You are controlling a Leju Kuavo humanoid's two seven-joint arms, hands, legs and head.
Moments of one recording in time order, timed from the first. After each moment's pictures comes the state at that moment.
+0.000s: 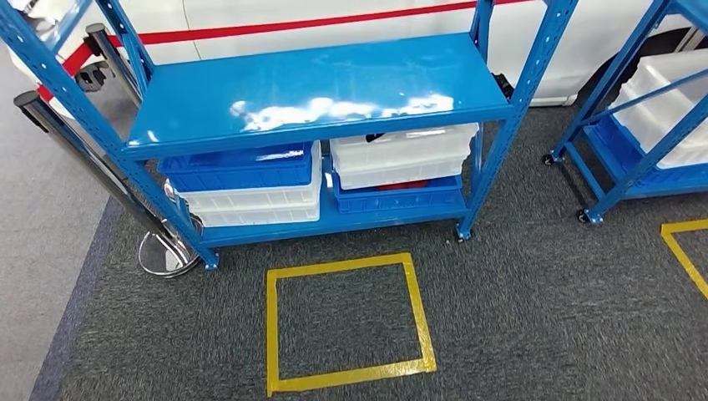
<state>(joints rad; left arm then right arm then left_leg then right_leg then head) -0.05 -0.11 1.24 -0.23 -0.90 0.06 -0.41 -0.02 0.21 -1.27 -0.24 1.21 -0.32 -0.03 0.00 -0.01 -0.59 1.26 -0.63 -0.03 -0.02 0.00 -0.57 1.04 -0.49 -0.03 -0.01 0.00</state>
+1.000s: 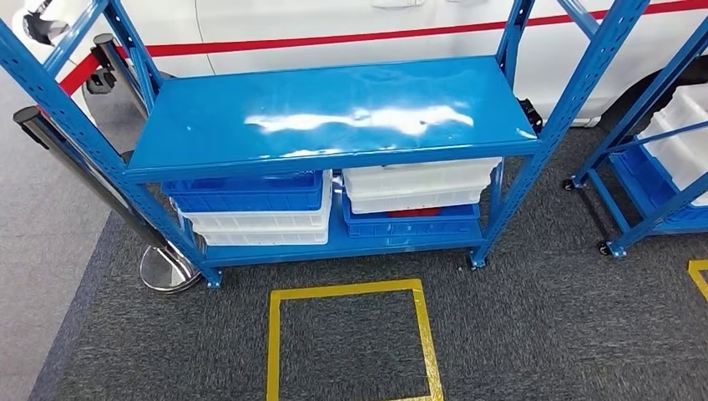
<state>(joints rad) -0.05 -0.11 1.25 -0.23 -0.90 0.06 -0.41 -0.02 0.21 -1.28 -0.24 1.22 -0.31 -0.04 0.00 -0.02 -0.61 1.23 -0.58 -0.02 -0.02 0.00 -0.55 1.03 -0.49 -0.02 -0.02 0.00</state>
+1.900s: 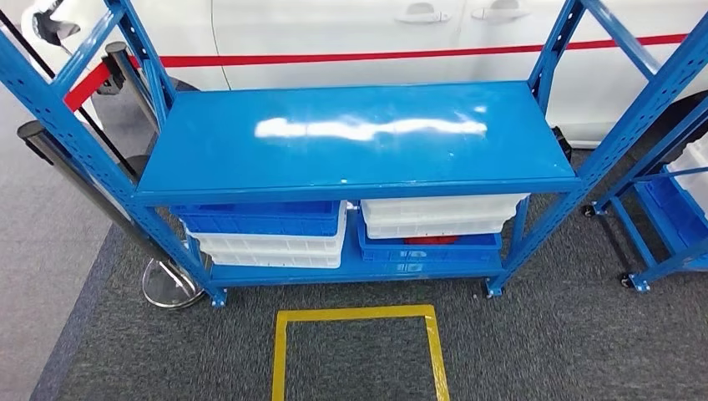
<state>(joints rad) -0.05 -0.12 1.25 -0.23 -0.91 0.06 -0.41 -0.02 0.21 -1.28 -0.24 1.22 -0.31 -0.04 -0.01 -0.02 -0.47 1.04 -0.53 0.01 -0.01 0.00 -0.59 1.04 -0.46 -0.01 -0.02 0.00</state>
